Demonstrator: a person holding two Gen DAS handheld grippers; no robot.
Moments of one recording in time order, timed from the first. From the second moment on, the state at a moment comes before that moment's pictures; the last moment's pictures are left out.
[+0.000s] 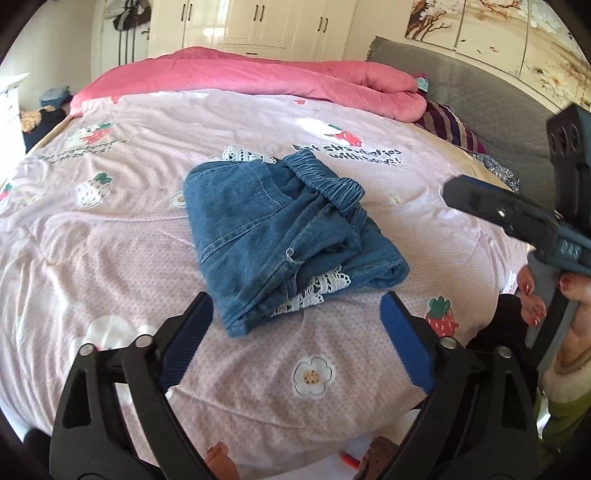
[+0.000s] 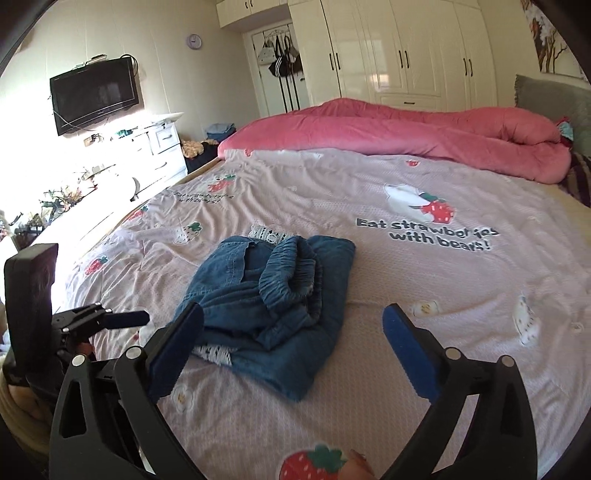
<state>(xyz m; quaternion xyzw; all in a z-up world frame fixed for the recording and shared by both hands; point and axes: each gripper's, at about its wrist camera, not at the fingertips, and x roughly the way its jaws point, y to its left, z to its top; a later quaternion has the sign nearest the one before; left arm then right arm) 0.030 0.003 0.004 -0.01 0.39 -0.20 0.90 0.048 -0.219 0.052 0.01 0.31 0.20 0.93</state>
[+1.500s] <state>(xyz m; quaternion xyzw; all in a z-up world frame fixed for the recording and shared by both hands) -0.028 0.024 -0.031 -0.03 0.40 -0.10 0.91 -0.015 -0.204 -0.010 -0.03 0.35 0.15 0.92</state>
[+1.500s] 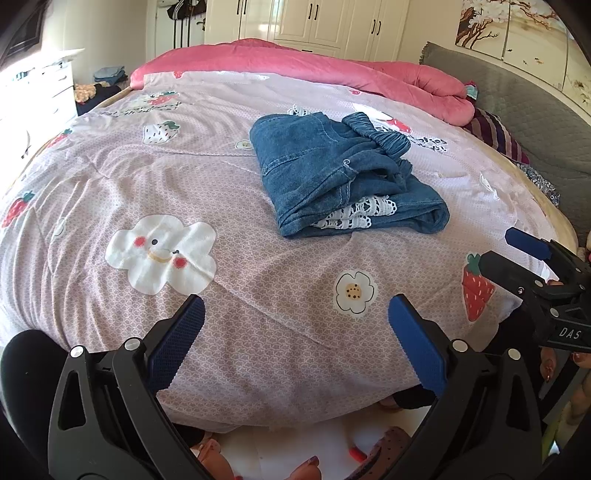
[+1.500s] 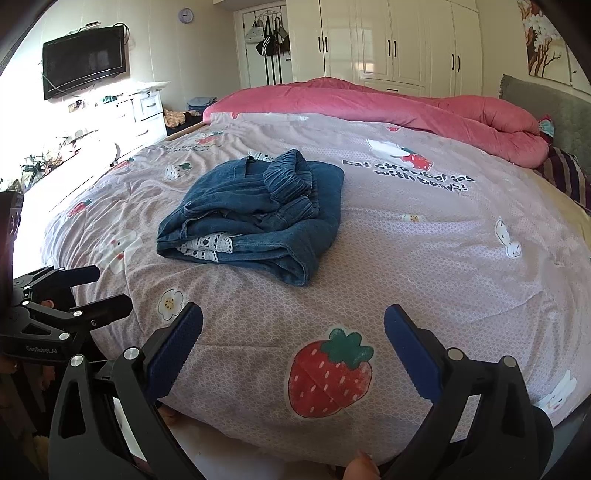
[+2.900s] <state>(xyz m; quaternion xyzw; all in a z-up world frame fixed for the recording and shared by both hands) -0.030 0.020 -0.027 -0.01 0.39 -0.08 0.92 -0.014 -0.204 -0.010 -0.03 0.35 0.14 0.92</state>
